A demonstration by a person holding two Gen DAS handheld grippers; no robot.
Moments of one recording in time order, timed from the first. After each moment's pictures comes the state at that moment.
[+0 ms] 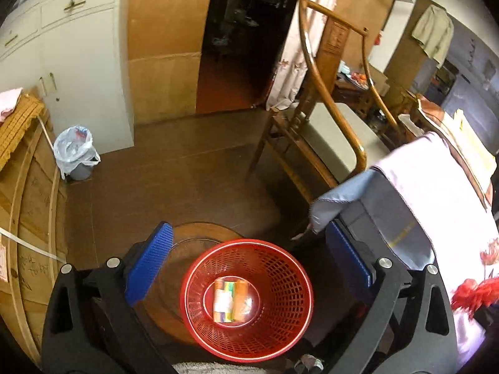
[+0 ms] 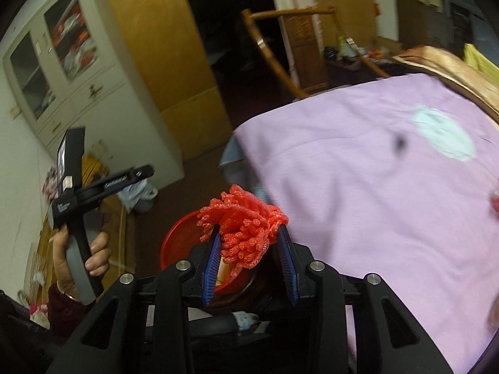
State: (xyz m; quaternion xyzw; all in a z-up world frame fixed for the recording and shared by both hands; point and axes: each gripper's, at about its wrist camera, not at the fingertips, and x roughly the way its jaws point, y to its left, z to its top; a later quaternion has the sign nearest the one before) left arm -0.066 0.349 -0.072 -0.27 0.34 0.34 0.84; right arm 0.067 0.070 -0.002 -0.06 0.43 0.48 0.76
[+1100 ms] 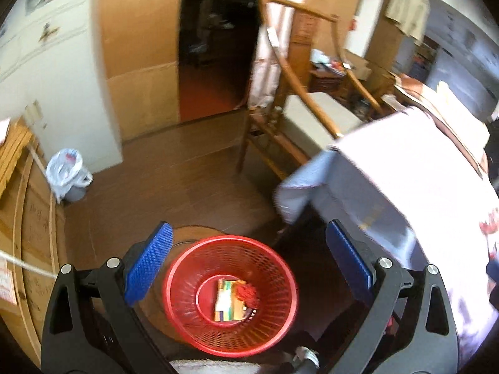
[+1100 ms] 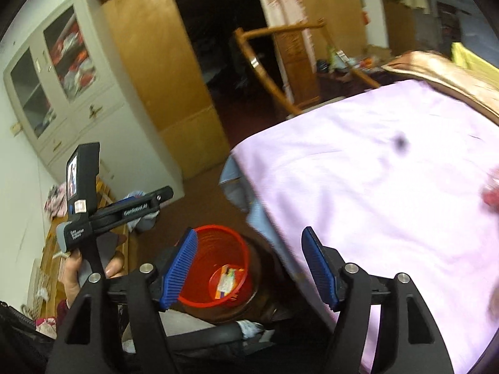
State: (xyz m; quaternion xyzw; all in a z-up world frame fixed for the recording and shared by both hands) left arm -0.035 0.284 -0.055 -0.20 0.36 0.29 0.87; right arm 0.073 0.033 0.012 -0.01 0.40 0.46 0.79
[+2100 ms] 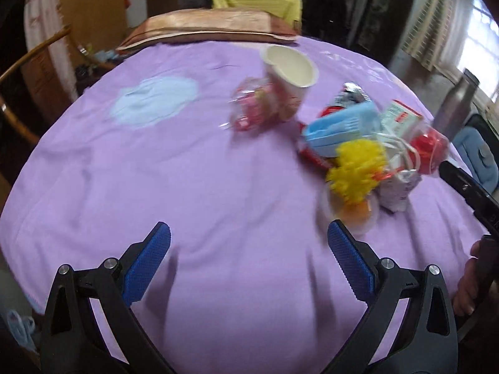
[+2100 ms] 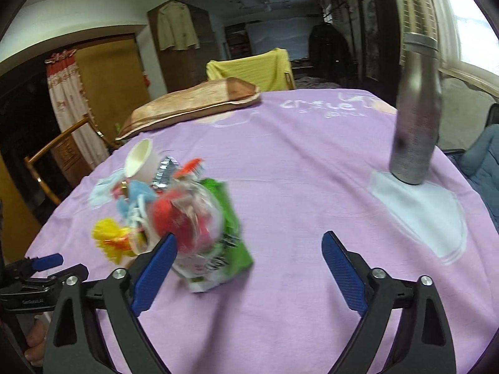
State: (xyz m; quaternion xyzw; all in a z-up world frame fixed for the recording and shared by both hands) left arm 0.179 -0.076 -0.046 0.01 0.44 -0.10 0.89; right arm 0.165 -0.323 -0.053 0.12 0.34 0.02 0.93
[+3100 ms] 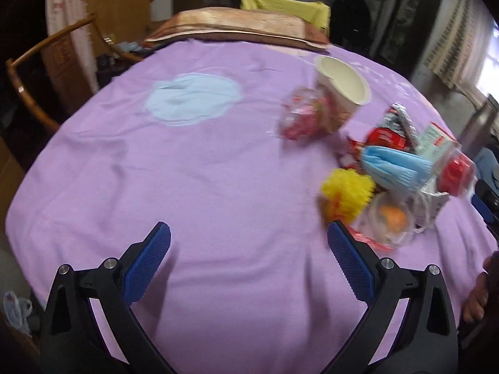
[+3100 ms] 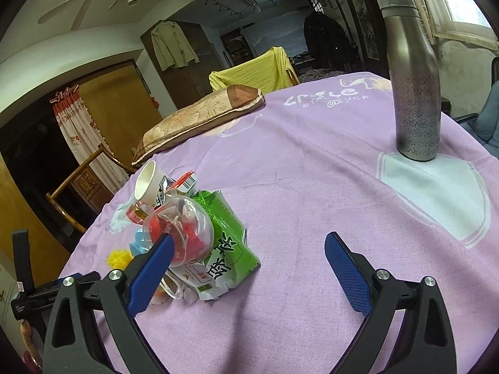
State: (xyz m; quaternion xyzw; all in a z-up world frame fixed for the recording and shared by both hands) left arm 0.182 -0.031 -0.044 -0.02 0.43 -0.06 0.90; right arm 0.154 -0.352 -0.058 0.21 0.32 0.06 0.92
